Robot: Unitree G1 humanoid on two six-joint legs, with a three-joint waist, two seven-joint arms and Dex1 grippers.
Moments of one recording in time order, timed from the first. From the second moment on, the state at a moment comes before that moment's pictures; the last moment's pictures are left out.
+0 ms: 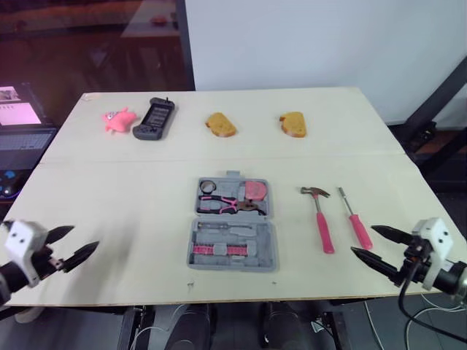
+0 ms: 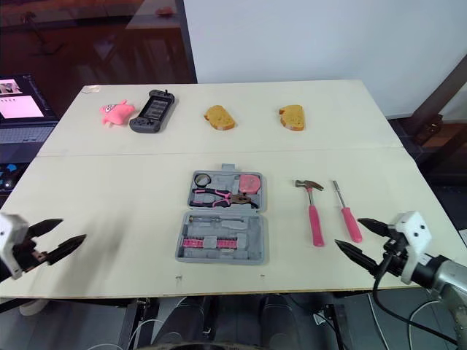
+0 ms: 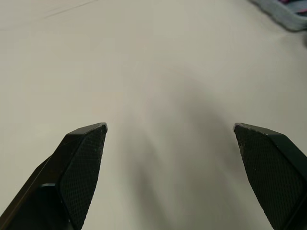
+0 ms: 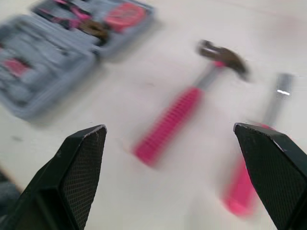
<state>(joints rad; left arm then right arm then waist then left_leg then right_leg) 0.24 0.75 0.60 0.27 -0.41 0.07 -1.04 0.37 -0.76 -0.51 -0.14 0.49 0.24 1.00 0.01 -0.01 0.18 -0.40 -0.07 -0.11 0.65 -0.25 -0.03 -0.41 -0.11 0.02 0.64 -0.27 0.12</state>
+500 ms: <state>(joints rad) 0.16 0.75 0.59 0.22 -0.48 0.18 -1.01 0.32 -0.75 -0.50 -0.08 0.47 0.16 0.98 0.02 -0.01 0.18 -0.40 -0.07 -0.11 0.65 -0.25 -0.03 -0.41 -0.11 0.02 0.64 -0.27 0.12</state>
